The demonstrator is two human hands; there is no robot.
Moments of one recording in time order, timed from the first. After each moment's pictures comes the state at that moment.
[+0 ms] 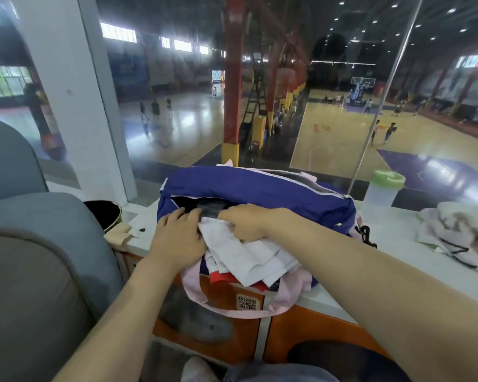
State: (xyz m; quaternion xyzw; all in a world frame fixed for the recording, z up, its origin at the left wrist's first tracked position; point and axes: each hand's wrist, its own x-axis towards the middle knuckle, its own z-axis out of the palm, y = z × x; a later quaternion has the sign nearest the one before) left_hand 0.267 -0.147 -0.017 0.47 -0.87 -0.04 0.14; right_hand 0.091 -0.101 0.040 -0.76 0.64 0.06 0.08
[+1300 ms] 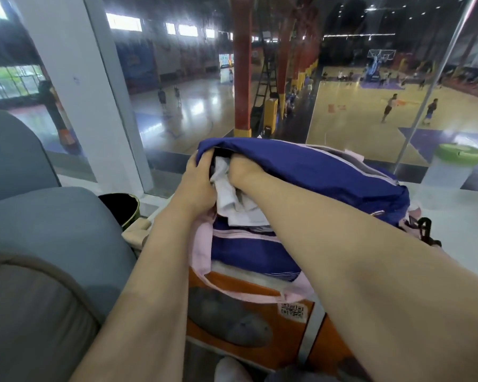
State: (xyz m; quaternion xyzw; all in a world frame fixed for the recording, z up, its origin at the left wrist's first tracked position) left_hand 0.252 -0.247 0.007 0.38 -0.83 -0.24 0.33; right_hand 0.126 -0.235 0.038 -0.64 0.76 -0.08 0.05
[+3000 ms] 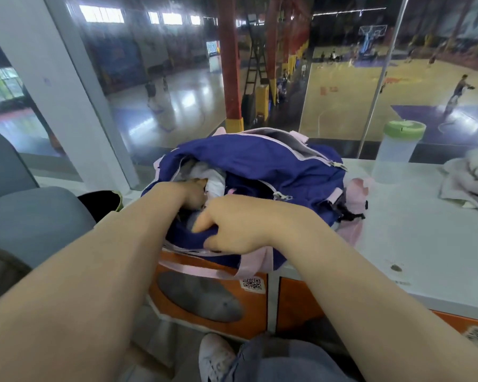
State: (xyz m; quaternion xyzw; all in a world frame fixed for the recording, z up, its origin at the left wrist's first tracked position) left_hand 0.199 -0.216 0.007 0.46 -0.88 -0.04 -0.13; right_hand 0.134 -0.026 0.067 -0.79 0.59 -0.05 0.16
